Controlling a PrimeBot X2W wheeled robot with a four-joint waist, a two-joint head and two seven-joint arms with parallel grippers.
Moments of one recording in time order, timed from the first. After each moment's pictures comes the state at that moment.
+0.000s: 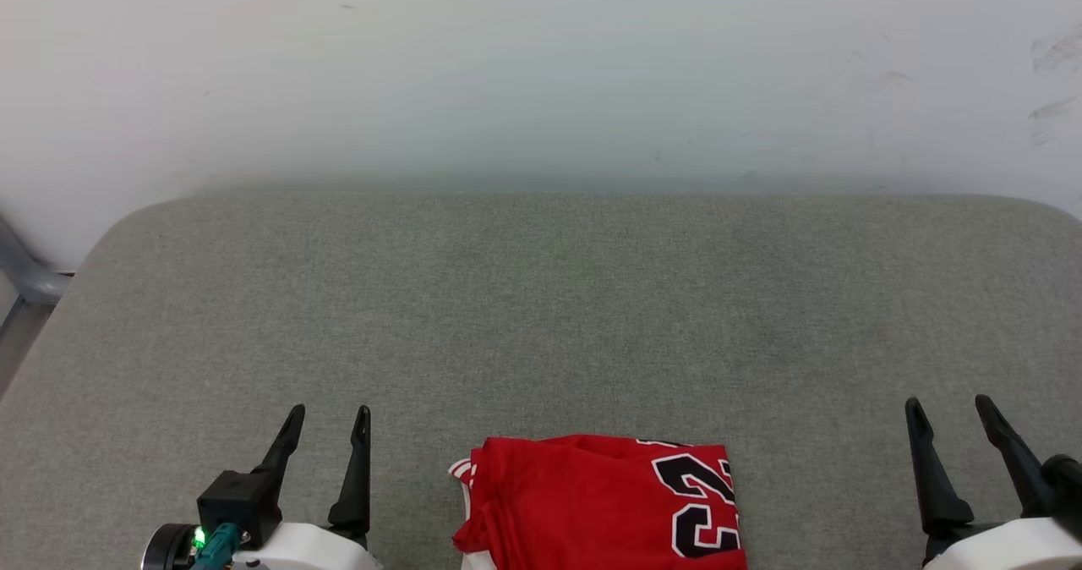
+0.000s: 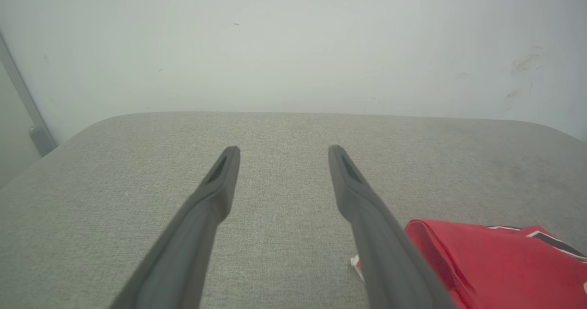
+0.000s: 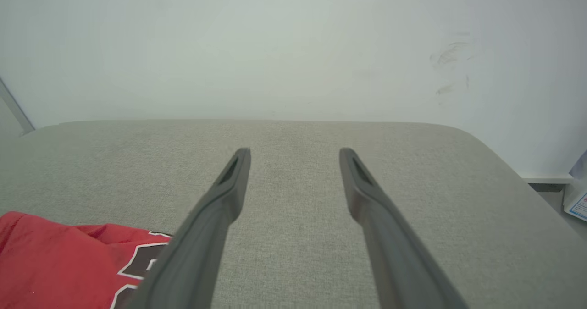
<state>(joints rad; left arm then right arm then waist) 0.02 0.25 -0.23 0.15 -0.35 0.07 -0.26 0.16 -0.09 -0.12 -0.15 0.16 0.13 0.01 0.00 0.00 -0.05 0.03</state>
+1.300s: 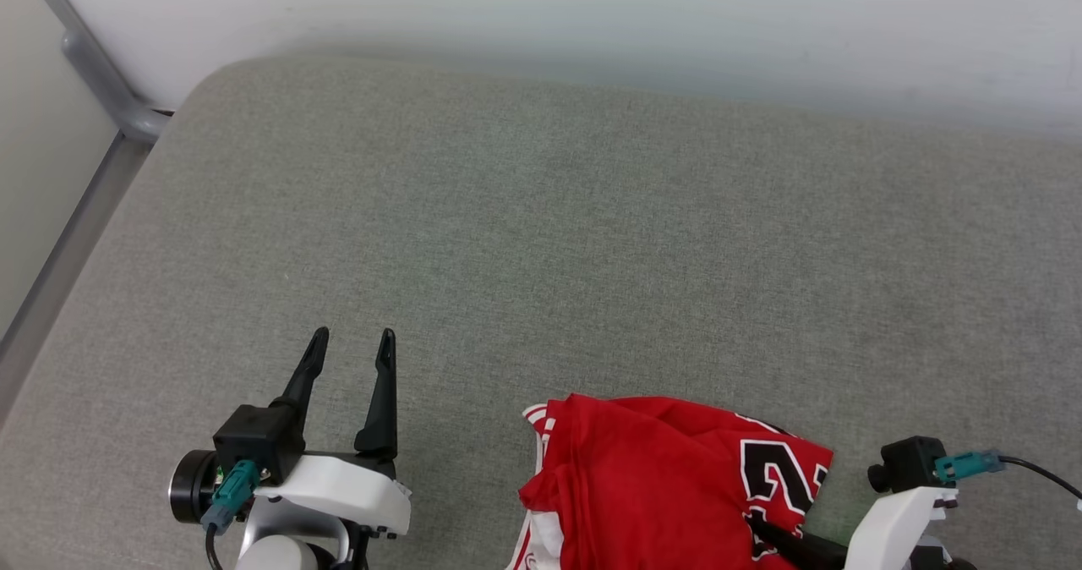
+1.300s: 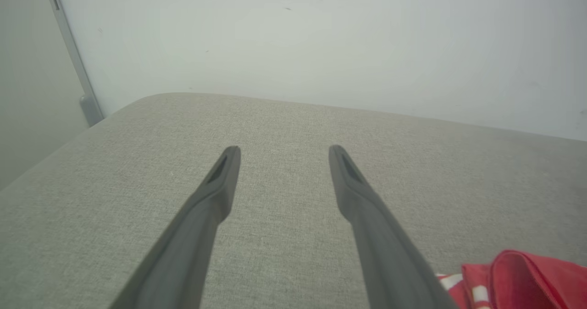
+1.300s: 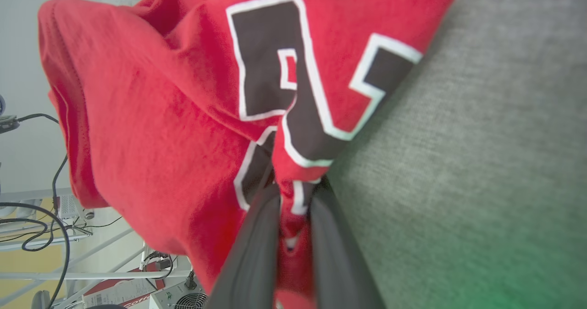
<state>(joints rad) -0.10 0.12 -0.14 0.16 -0.25 -0.02 -0.26 -0.01 -0.29 0.24 0.21 0.89 0.13 0.57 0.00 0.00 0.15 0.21</state>
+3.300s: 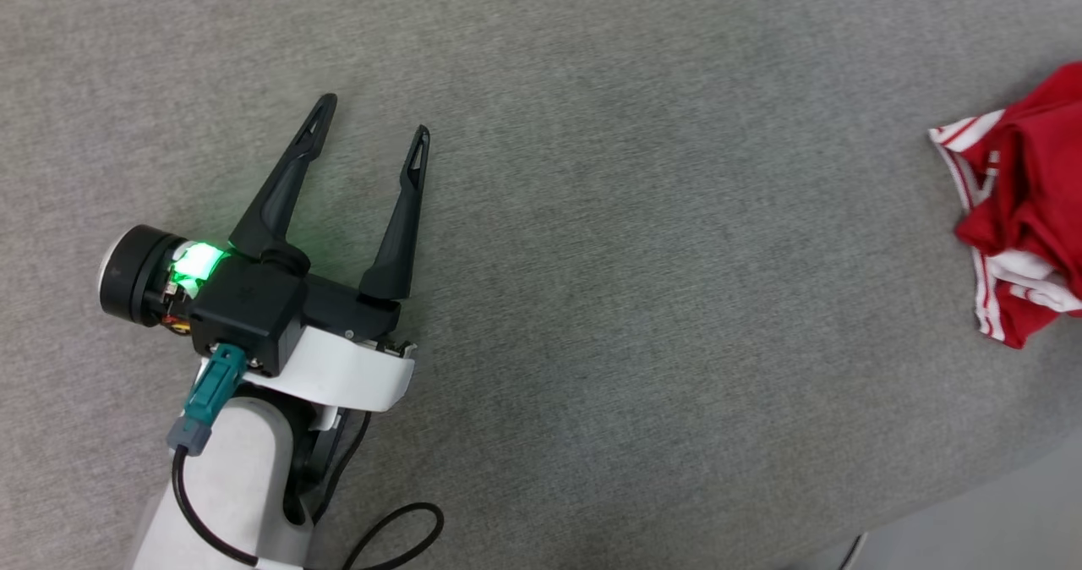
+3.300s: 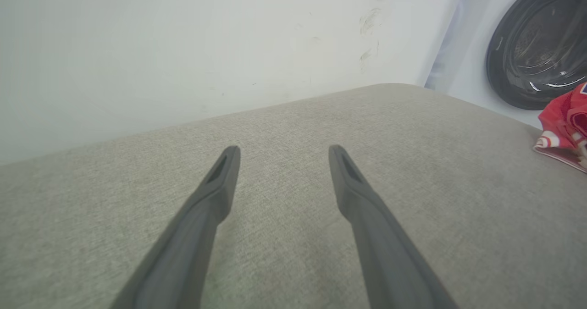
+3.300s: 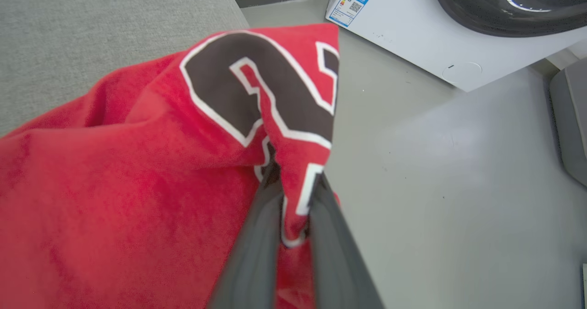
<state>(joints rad) -0.35 0.22 -0.22 -0.17 -0.07 -0.08 -0.14 -0.67 -0.51 -0.25 0.60 0.27 0.13 0.29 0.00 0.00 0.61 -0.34</state>
